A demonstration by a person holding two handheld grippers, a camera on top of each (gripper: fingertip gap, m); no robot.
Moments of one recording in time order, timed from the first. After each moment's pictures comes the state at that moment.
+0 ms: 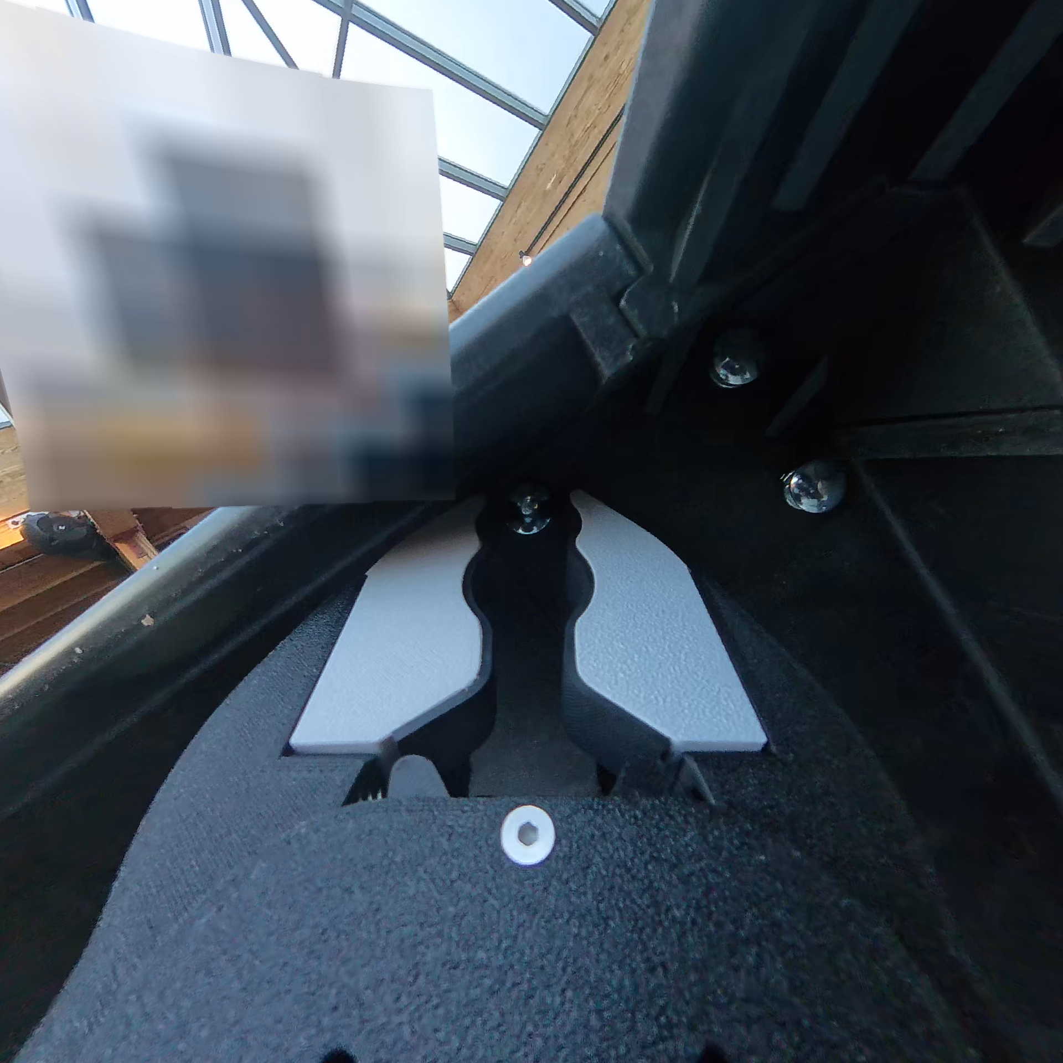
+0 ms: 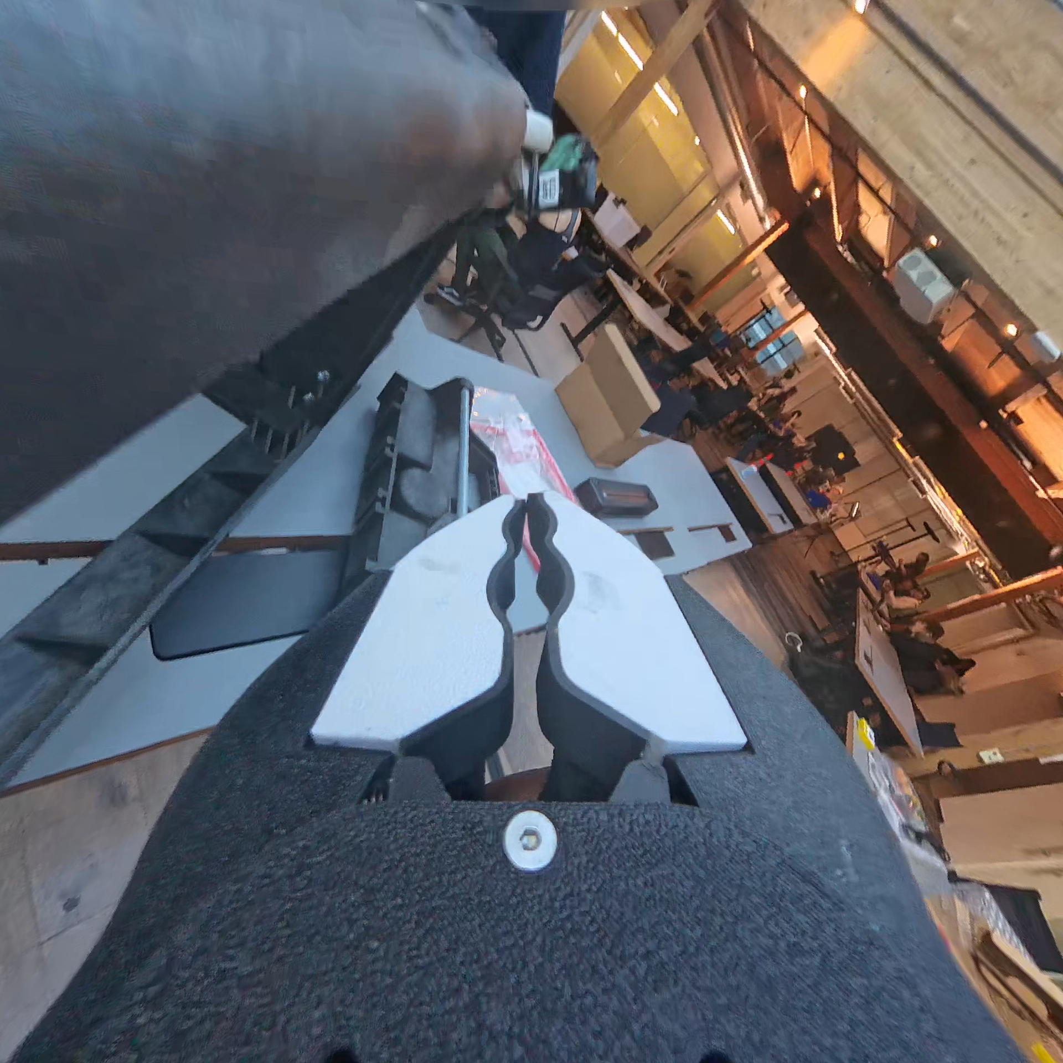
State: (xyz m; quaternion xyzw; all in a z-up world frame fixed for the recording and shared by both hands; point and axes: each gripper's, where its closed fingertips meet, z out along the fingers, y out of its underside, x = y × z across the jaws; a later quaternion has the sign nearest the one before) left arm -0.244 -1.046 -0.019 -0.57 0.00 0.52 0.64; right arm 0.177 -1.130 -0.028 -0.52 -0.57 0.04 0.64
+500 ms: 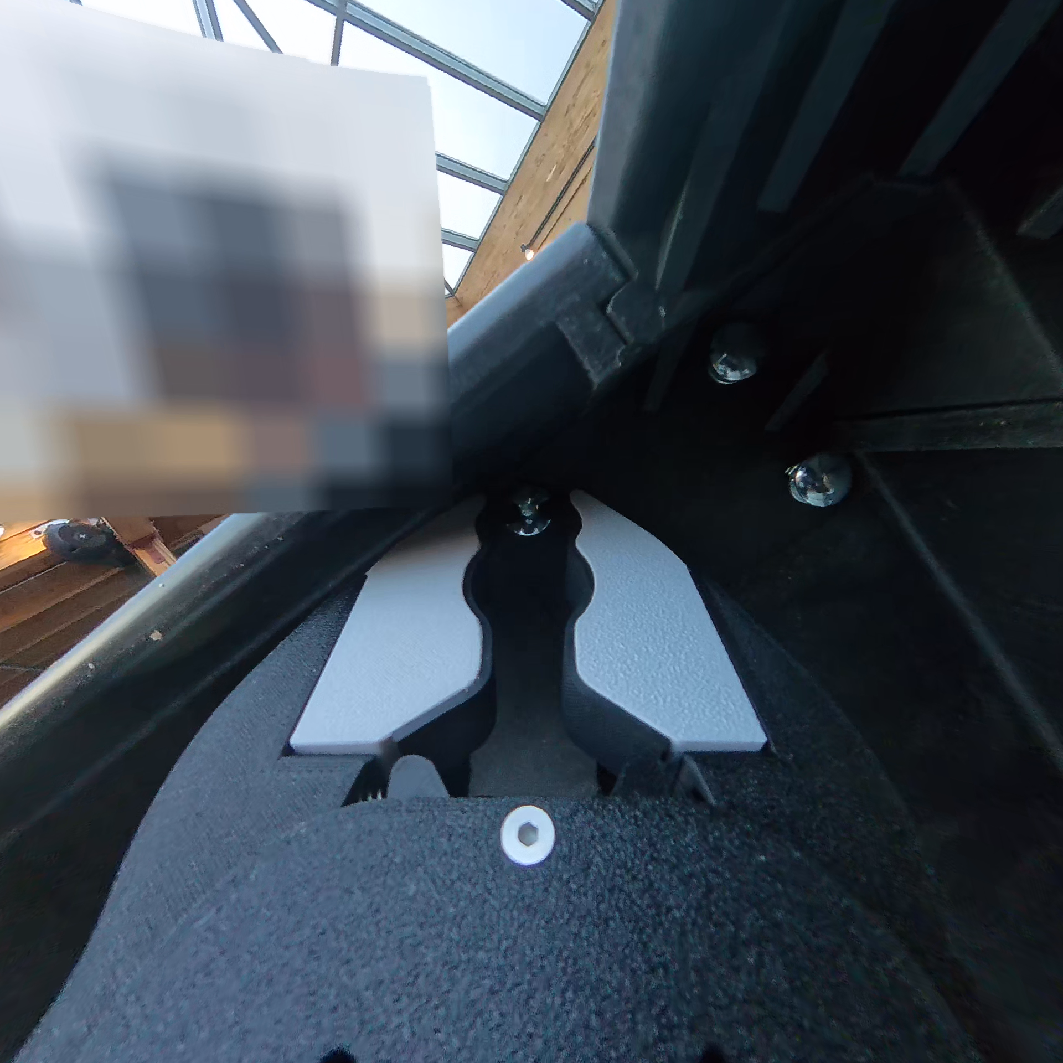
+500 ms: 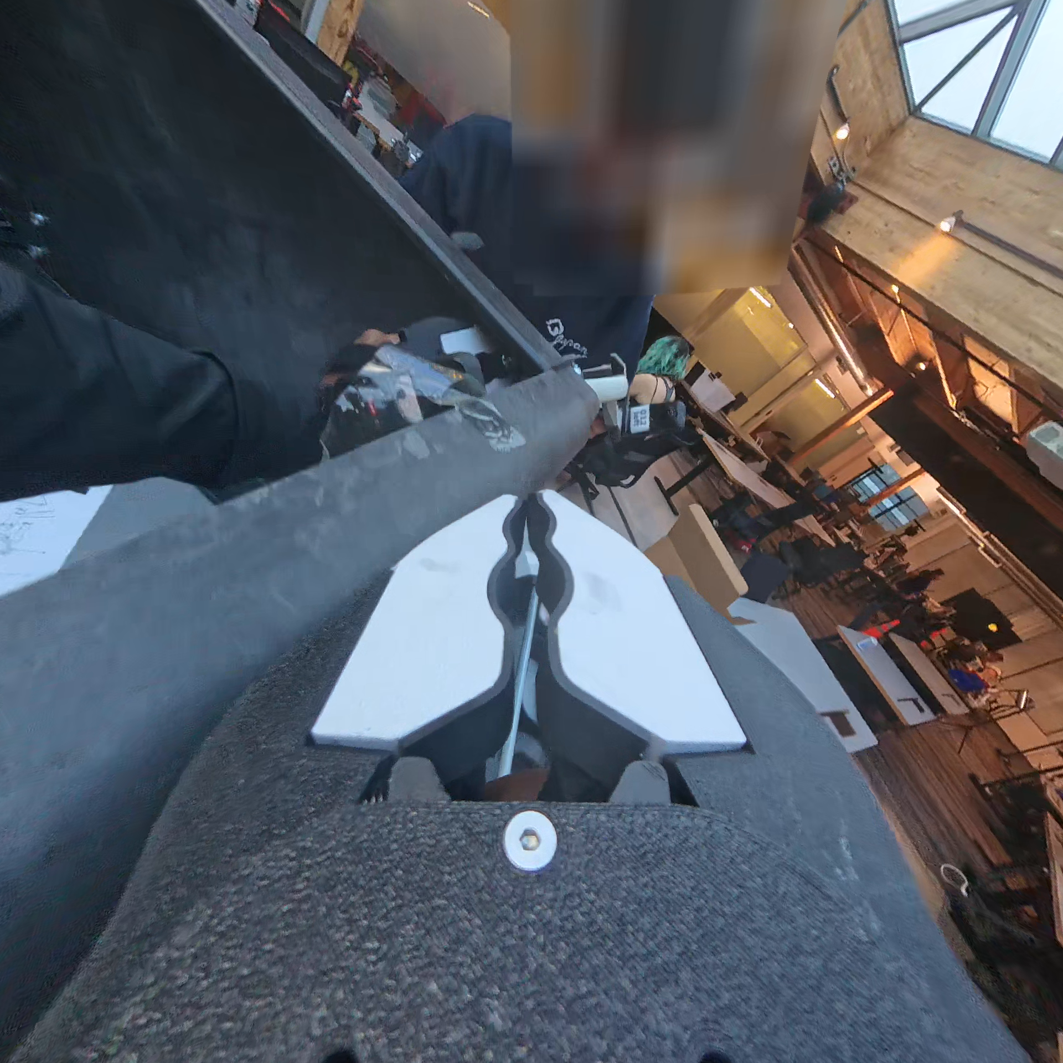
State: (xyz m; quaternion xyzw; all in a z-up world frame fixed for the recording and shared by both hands) left arm -0.244 -1.045 -0.018 -0.57 0.00 0.53 0.63; right arm 0.057 -1.155 0.053 -0.42 -0.62 0.19 0.64
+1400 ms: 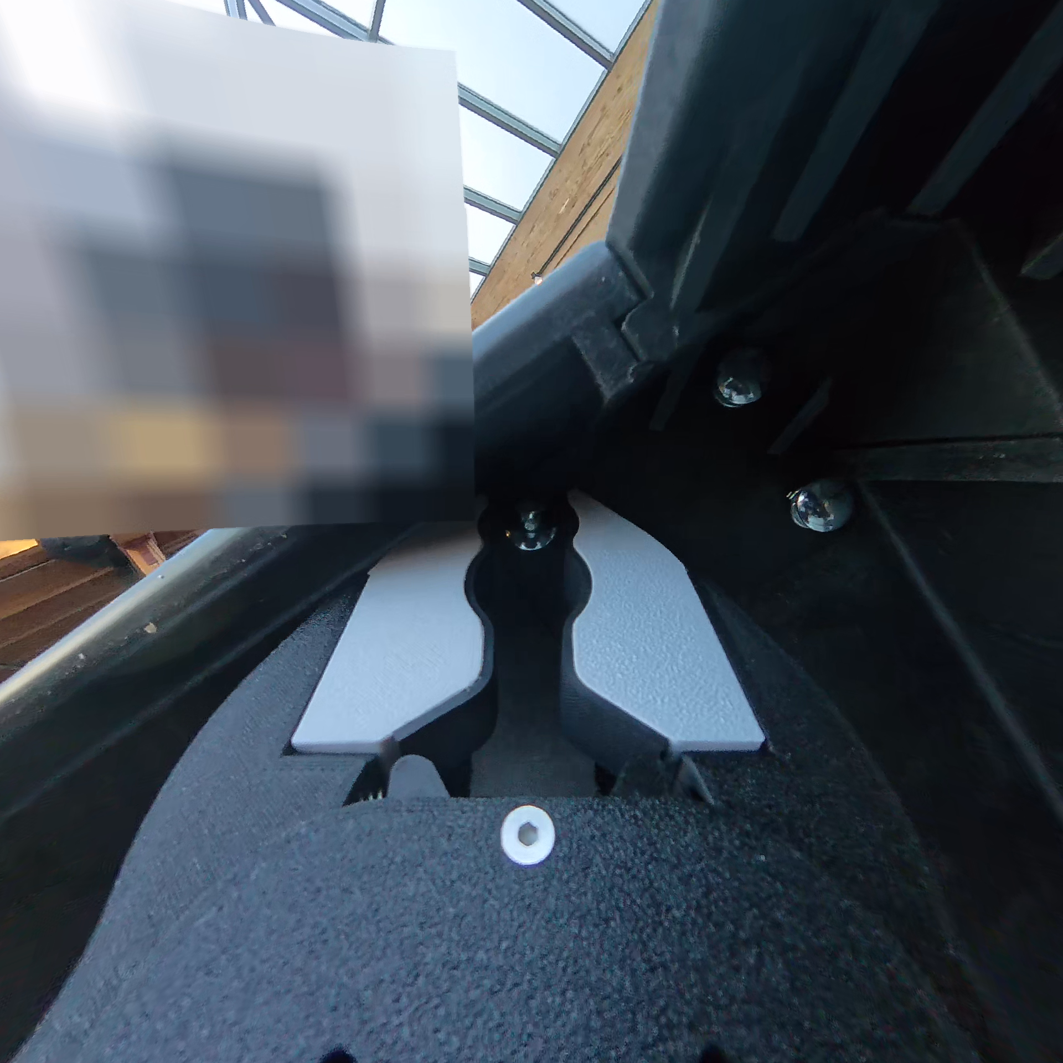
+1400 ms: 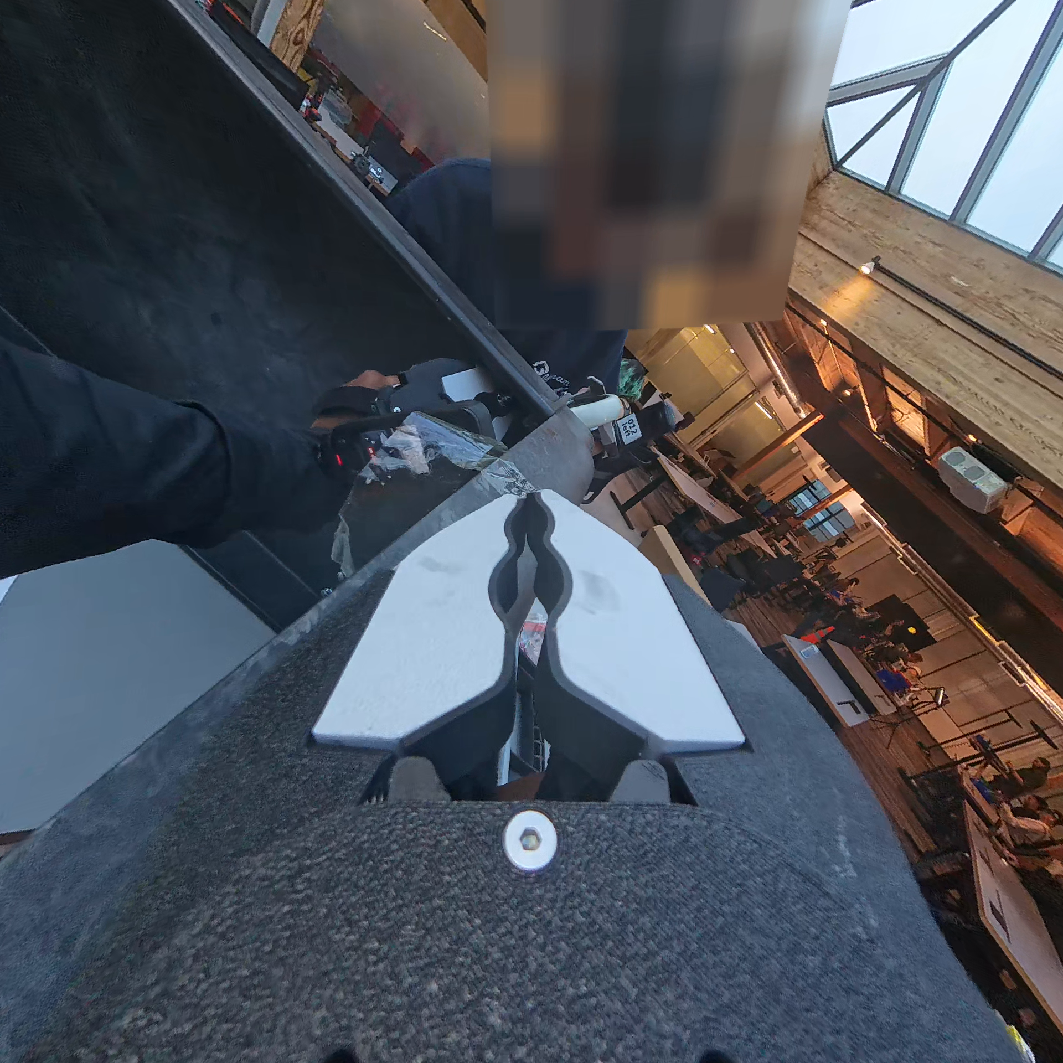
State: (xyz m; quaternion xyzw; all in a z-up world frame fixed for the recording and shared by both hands) left arm -0.241 -1.047 -0.012 -0.55 0.00 0.52 0.65; right arm -0.001 -1.179 0.044 -0.41 -0.59 0.16 0.68
